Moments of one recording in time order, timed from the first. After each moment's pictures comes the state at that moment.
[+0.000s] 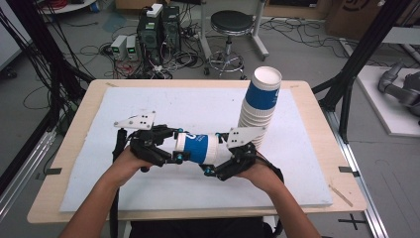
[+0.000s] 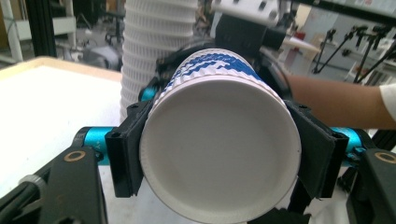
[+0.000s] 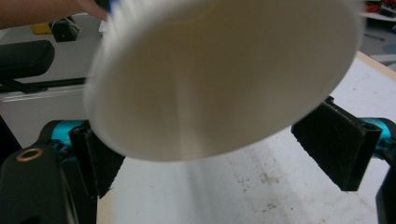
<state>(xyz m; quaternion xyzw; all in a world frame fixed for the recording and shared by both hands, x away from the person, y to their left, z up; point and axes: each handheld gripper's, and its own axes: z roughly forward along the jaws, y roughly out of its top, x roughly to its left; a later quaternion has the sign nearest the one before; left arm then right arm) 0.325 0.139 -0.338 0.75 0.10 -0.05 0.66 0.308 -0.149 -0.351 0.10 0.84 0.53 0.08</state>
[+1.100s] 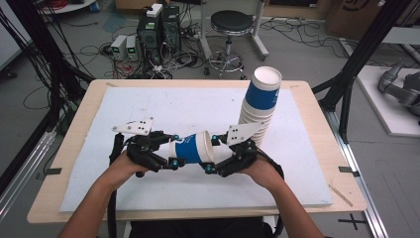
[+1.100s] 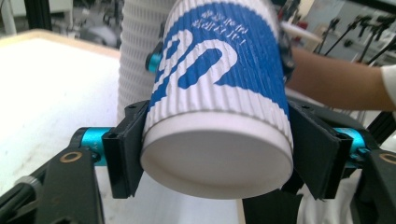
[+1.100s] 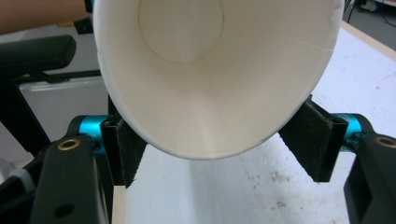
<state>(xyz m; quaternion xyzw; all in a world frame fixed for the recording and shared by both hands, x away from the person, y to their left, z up) 0.320 0.145 -0.355 0.78 0.11 -0.06 0.62 0.313 -0.150 -0.344 0.08 0.85 0.51 0.05</state>
